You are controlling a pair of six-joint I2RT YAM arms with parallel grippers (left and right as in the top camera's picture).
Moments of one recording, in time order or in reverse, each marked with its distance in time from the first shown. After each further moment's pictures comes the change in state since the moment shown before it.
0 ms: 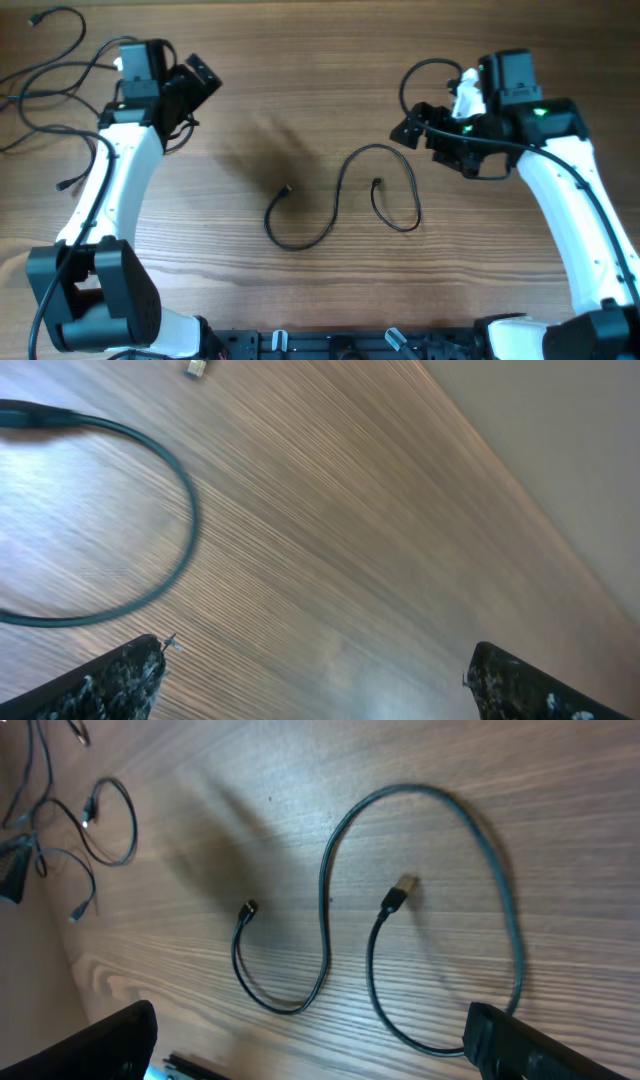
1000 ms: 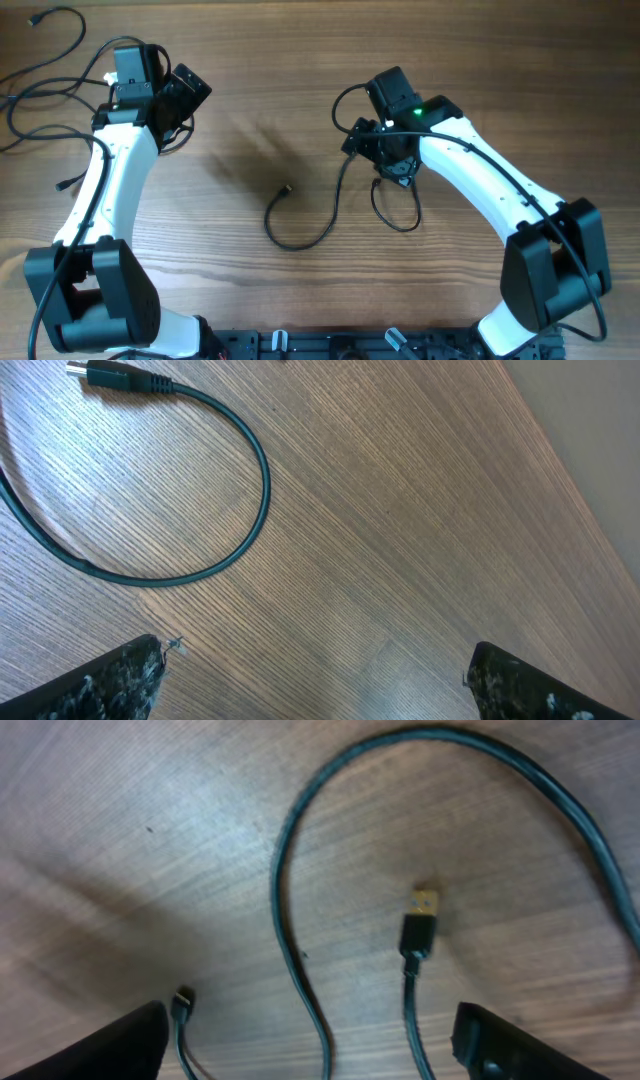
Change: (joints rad) left arm 0.026 0.000 0.000 -0.097 -0.071 -0.069; right arm 0.307 0.288 0.000 0.178 0.322 0.482
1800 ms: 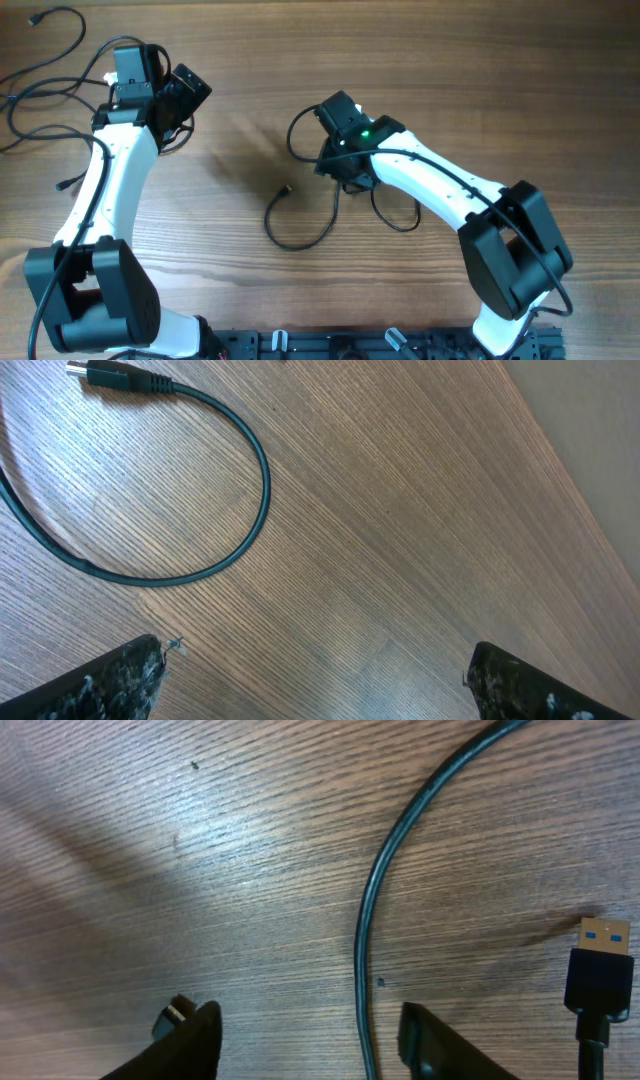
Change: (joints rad) left arm 0.000 0.000 0.000 0.000 0.000 0.000; right arm 0.187 0.122 0.000 0.161 0.119 -0.027
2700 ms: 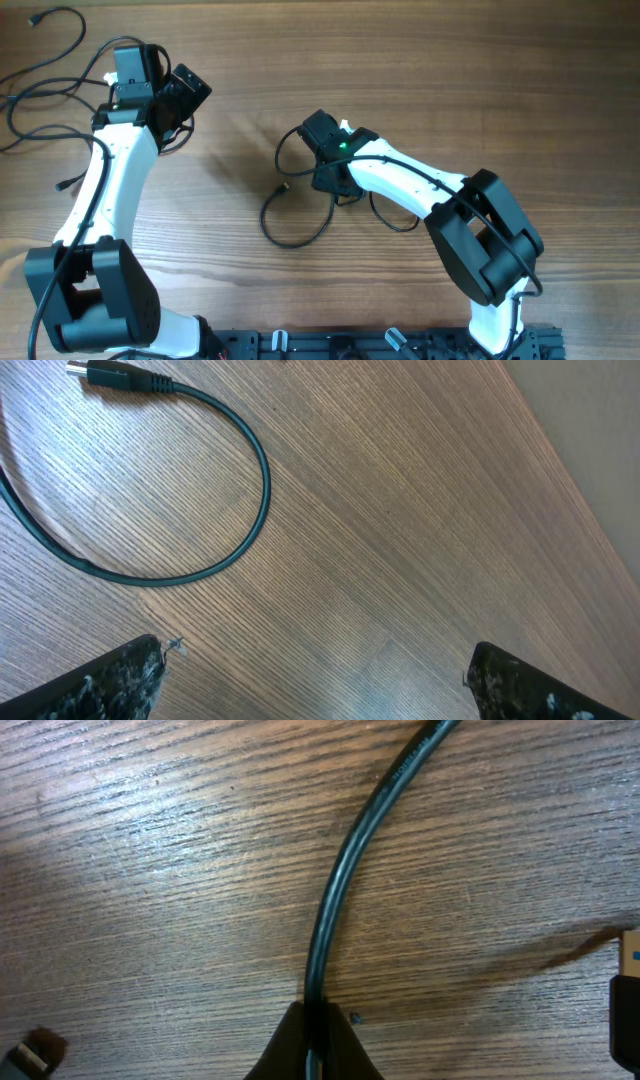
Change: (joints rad) left arm 0.000 0.000 0.000 -0.001 0.000 0.000; right arm 0.057 0.111 0.000 0.000 0.094 -0.019
